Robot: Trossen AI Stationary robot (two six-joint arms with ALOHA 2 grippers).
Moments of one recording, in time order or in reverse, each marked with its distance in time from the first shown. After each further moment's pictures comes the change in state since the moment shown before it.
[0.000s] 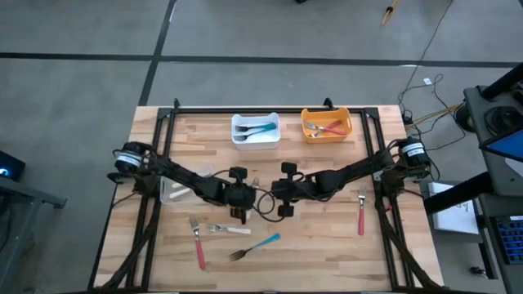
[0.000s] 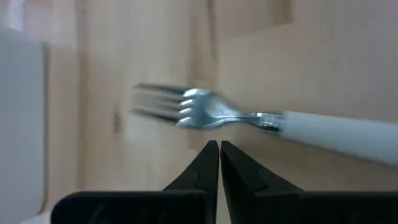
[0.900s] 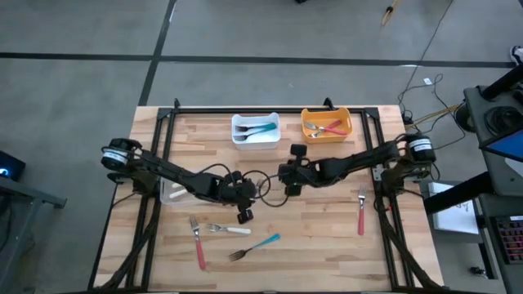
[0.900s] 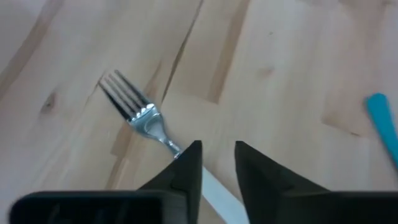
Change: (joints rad) left arm -0.021 -0.125 0.001 0.051 0.225 -0.521; right arm -0.122 -0.089 -0.033 -0.166 0.218 -0.201
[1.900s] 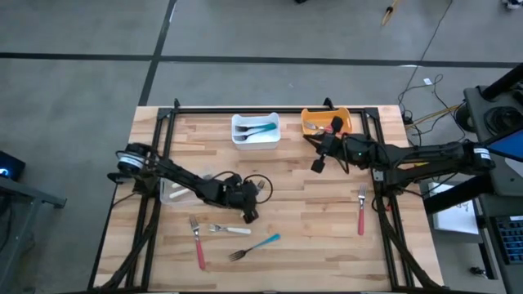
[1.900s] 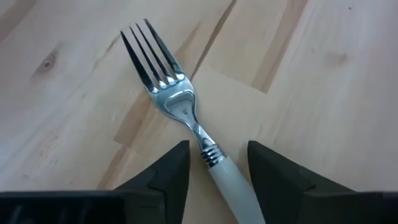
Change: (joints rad) left arm 0.001 0.180 0.003 0.066 -0.113 -0.138; right arm -0.168 -0.670 -0.403 0.495 -0.182 -0.116
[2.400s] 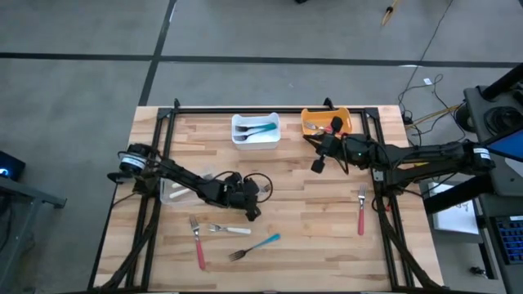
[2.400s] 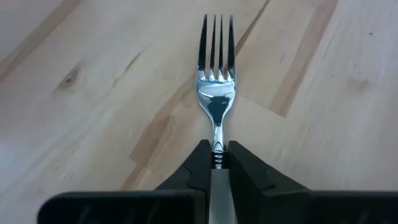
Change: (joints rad) left arm 0.002 0.011 -0.002 0.039 -0.059 -0.014; right arm 0.000 0.001 0.002 -0.002 -0.001 -0.011
